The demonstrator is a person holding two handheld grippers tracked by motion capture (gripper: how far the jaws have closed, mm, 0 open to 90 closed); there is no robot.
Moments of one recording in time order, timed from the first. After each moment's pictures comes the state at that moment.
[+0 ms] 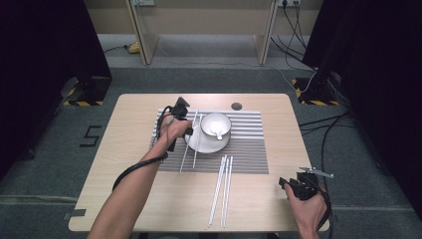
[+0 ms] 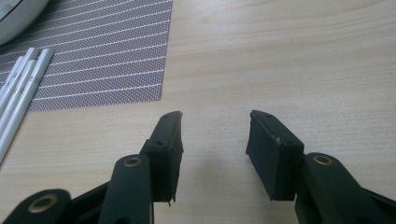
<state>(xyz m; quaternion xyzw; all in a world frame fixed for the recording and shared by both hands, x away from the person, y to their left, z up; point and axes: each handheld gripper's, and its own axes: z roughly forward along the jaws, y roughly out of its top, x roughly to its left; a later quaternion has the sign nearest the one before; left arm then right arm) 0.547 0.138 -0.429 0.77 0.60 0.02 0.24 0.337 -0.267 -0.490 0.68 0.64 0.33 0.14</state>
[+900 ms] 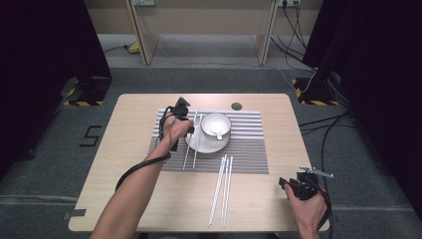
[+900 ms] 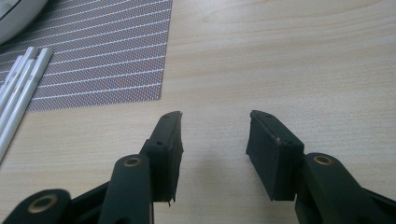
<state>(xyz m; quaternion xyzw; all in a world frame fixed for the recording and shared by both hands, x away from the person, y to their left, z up) 0.553 0.134 -0.438 0.75 0.61 0.04 0.25 0.337 -0.267 -0.490 0.68 0.64 0.33 0.14</state>
